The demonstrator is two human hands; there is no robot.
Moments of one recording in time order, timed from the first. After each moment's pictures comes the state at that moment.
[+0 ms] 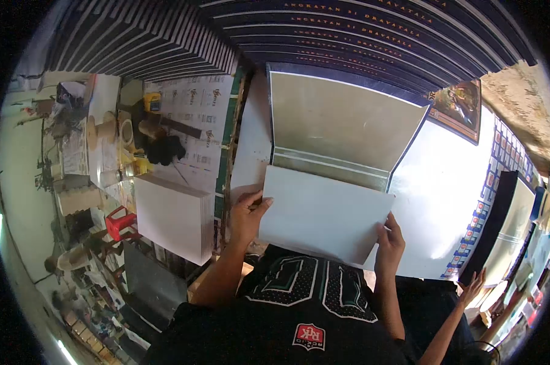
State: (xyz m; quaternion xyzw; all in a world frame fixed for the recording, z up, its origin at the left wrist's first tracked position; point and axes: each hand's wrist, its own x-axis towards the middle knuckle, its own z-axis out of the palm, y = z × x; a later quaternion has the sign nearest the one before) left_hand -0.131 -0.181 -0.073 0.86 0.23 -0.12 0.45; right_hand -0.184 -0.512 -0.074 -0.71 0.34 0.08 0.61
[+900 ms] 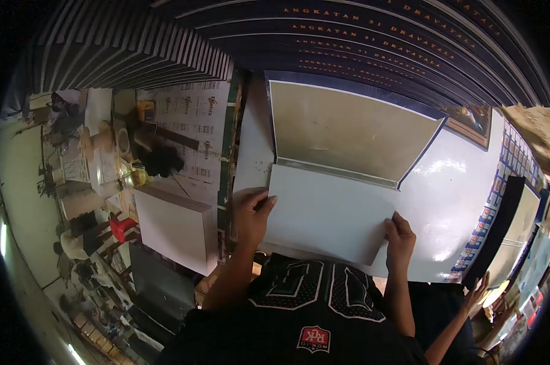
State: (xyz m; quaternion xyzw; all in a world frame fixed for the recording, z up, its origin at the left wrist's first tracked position) left_hand -0.113 -0.174 -0.111 0.85 0.22 -0.09 0.46; right_hand -0.148 -0.519 -0.090 -0.71 0.39 0.11 0.58
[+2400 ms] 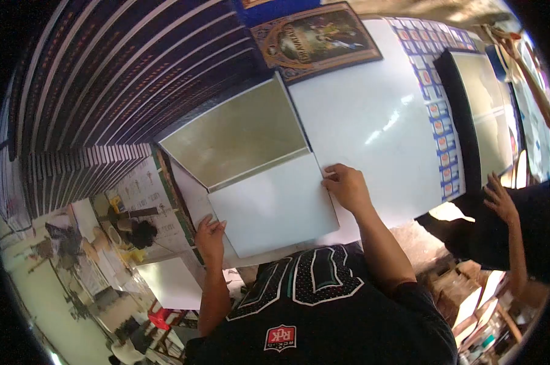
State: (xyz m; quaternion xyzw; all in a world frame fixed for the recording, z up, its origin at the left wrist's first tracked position) left_hand -0.098 -0.173 -0.096 0.90 0.15 -0.14 0.38; right_hand -0.141 -0.555 -0.095 -0.82 0.27 0.11 0.50
